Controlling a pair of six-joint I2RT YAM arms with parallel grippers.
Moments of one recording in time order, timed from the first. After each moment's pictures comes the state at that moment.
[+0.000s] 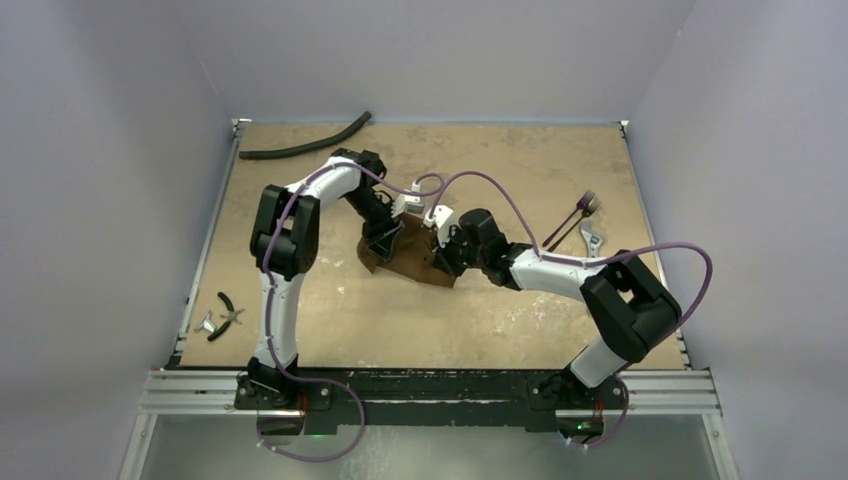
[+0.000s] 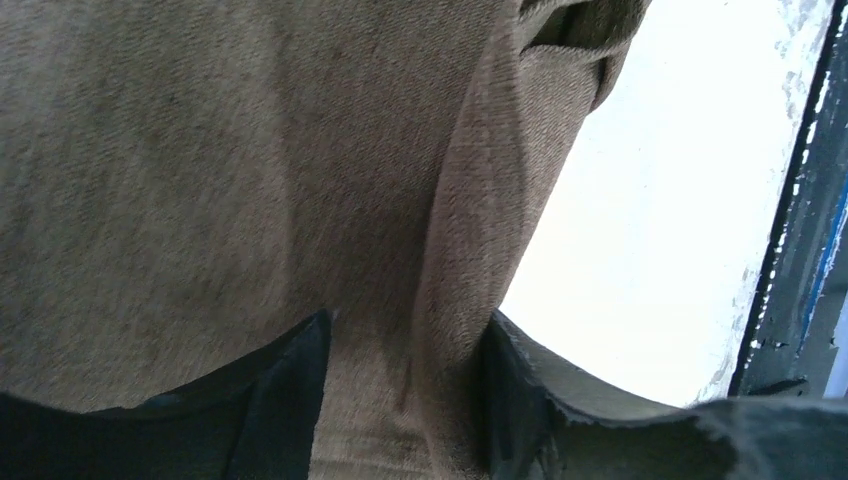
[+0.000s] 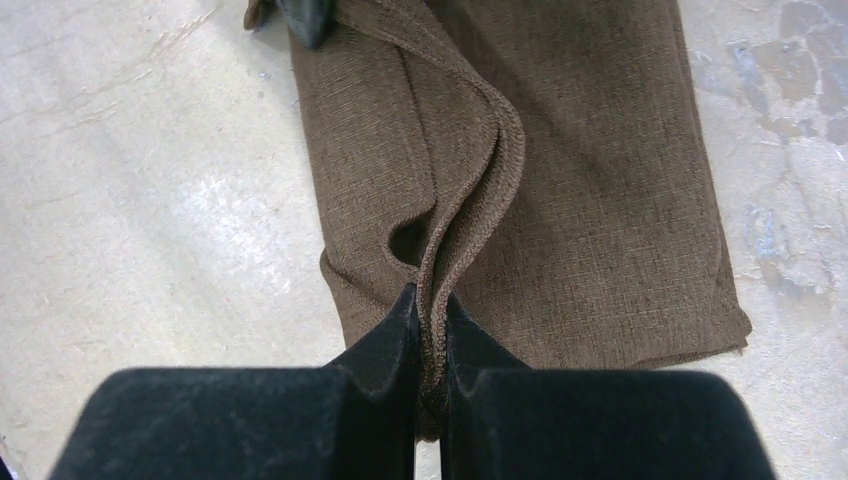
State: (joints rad) left arm -0.34 2.23 1.73 -1.19 0.70 1.06; right arm 0.70 1.59 0.79 0.14 -0.28 -0.11
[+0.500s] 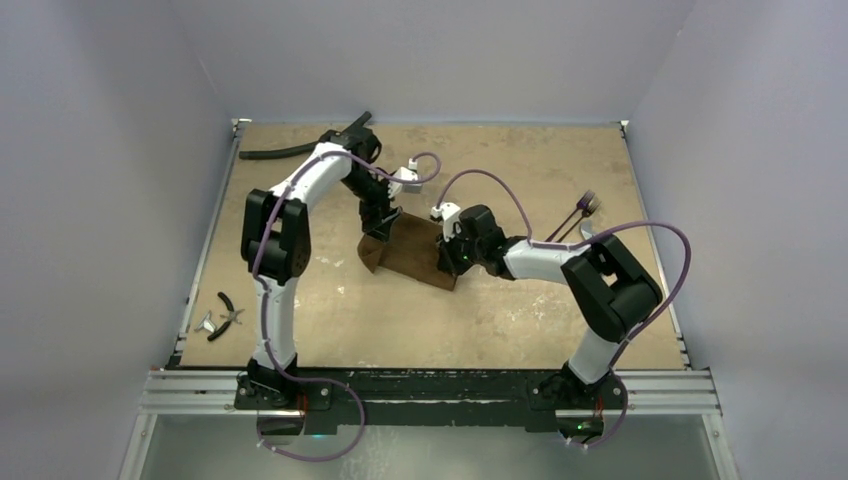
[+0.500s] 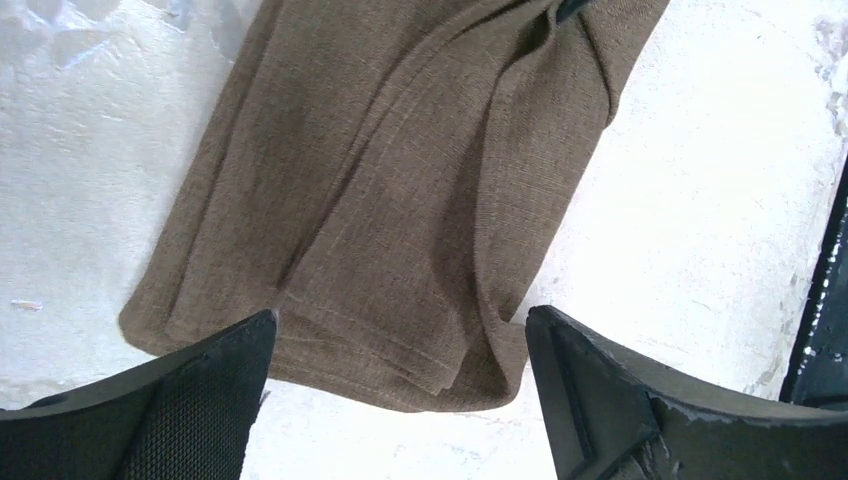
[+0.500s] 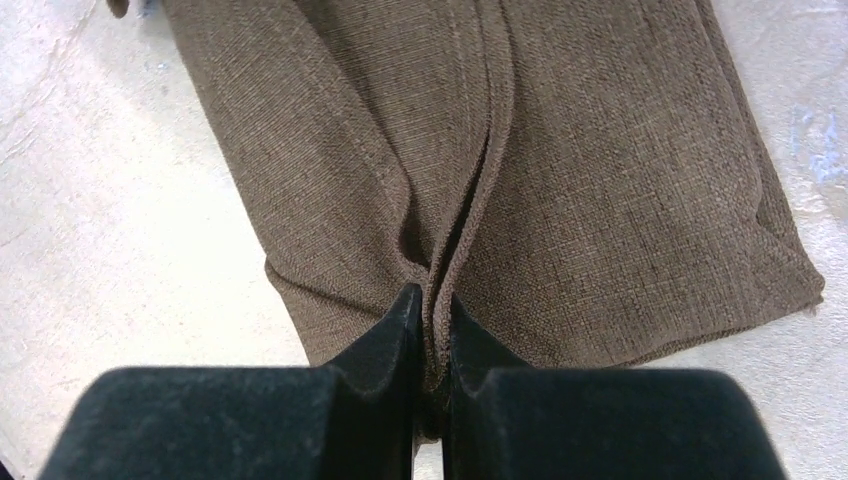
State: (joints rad) left arm -0.32 2.18 1.90 -1.24 0.66 1.07; right arm 0.64 1.71 0.83 0.11 -0.29 0.04
